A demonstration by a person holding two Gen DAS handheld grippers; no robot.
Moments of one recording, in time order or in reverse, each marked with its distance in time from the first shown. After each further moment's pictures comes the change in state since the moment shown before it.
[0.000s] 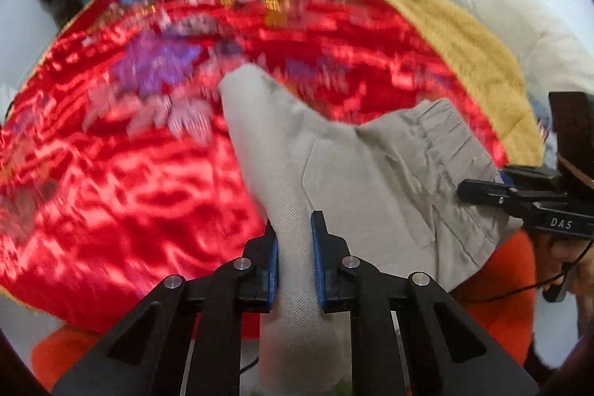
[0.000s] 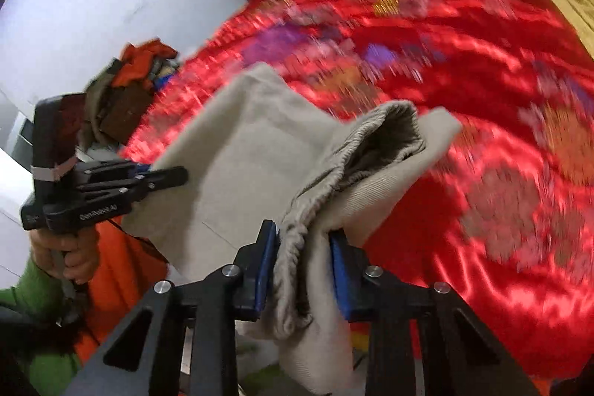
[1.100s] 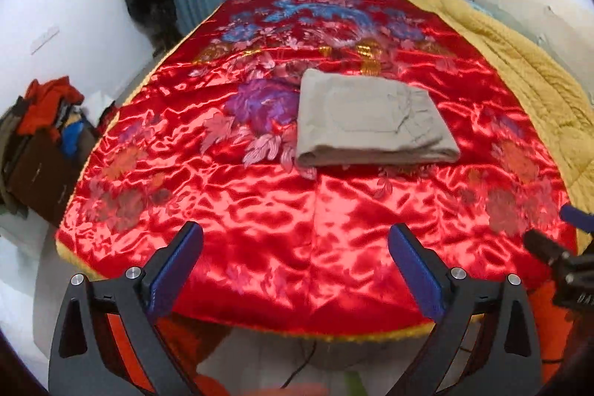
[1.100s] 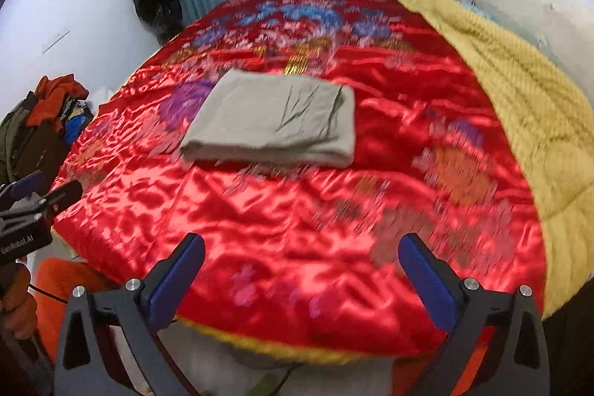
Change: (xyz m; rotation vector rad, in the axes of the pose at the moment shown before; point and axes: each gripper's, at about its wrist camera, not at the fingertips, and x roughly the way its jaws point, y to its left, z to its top) left arm -0.053 -0.012 -0.010 -0.080 -0.122 0.401; right arm -0.032 0.060 -0.007 0.094 -0.094 -0.438
